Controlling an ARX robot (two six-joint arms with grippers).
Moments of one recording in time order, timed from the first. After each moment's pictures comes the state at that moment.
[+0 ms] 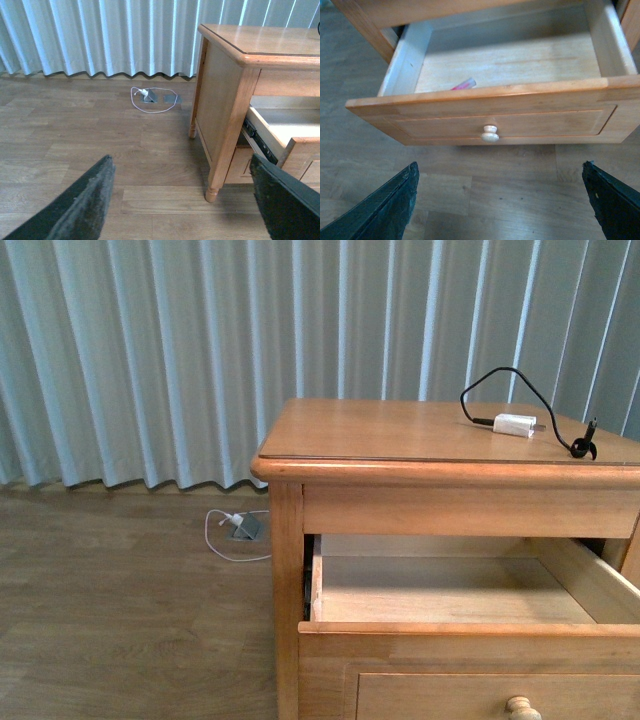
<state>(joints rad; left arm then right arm) 0.00 0.00 0.02 0.00 0.00 0.00 0.03 1.02 0.44 0.05 -0.20 0.17</state>
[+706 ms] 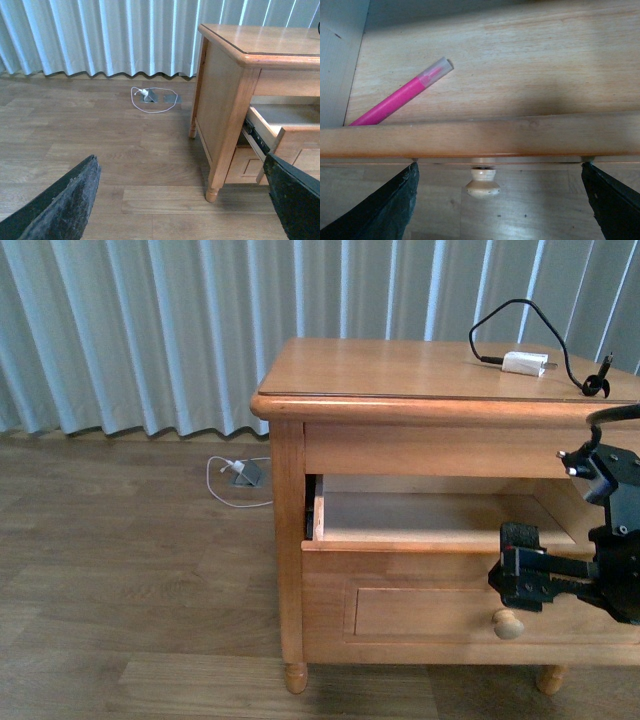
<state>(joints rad) 0.00 0.00 0.02 0.00 0.00 0.00 0.12 1.82 0.84 0.27 -0.09 0.23</state>
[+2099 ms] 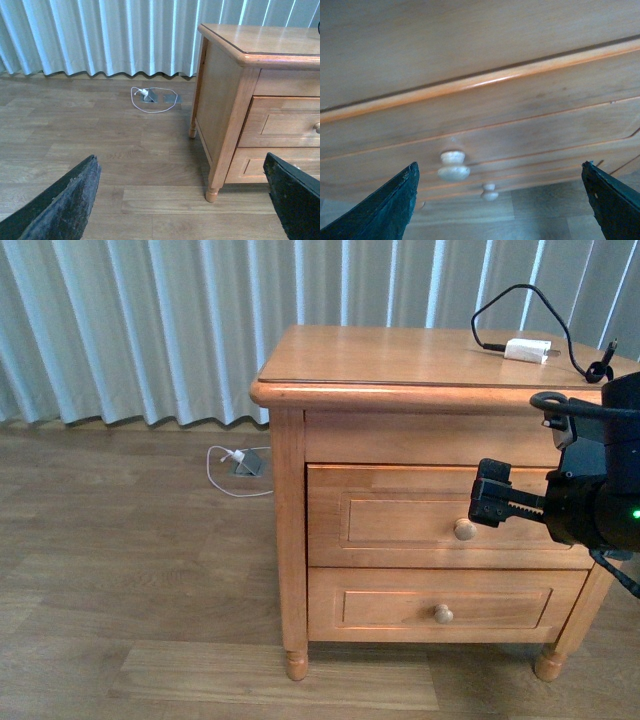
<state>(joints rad) 0.00 0.00 0.02 0.00 0.00 0.00 0.11 2.07 1.05 0.52 0.02 0.29</state>
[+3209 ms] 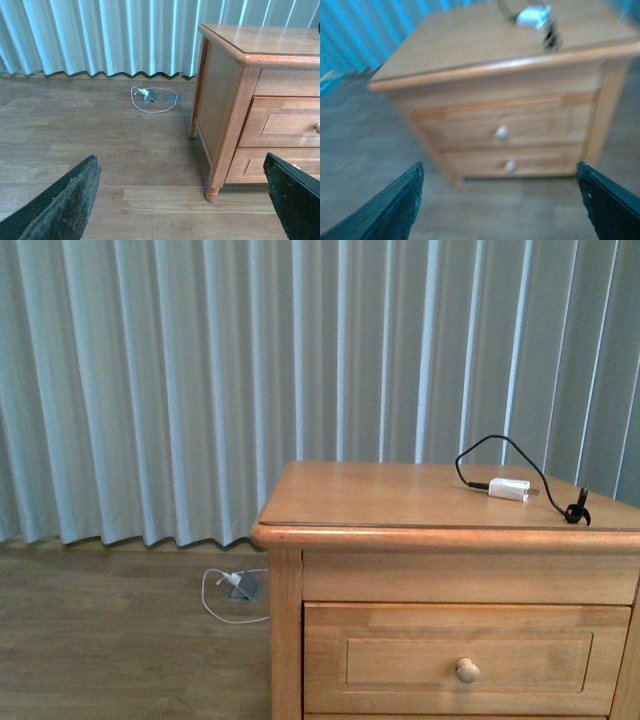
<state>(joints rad) 0.00 0.00 0.02 0.00 0.00 0.00 0.00 0.74 0.48 0.04 -0.17 0.19</state>
